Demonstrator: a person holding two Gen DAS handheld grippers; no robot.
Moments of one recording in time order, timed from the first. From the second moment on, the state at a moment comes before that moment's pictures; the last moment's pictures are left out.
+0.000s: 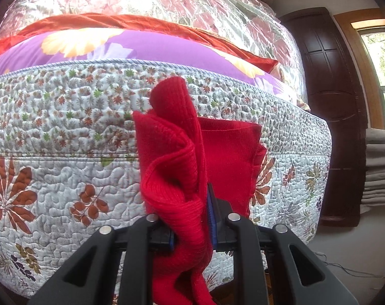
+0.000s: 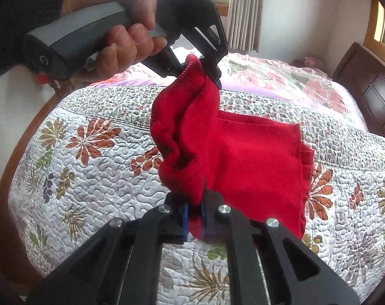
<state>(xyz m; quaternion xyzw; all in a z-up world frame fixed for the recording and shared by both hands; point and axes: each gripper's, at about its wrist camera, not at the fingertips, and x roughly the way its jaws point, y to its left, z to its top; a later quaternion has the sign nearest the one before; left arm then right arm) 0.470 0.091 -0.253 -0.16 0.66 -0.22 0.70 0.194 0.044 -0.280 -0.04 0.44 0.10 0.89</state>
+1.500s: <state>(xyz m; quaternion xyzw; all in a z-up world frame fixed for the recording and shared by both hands) 0.460 -0.117 -0.312 -0.02 0.65 -0.13 0.74 0.181 -0.132 -0.362 0.15 0.49 0.04 0.86</state>
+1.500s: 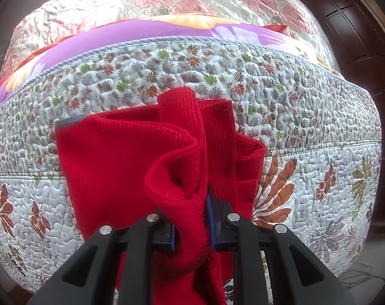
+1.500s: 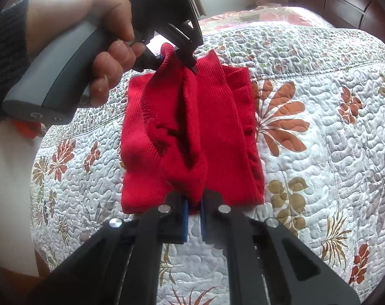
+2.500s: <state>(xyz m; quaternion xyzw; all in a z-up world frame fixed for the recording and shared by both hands) 0.452 -0.171 -0.326 0.00 0.63 -0.13 0.77 0.178 -0.214 -0.445 0.36 0.53 0.08 0.76</state>
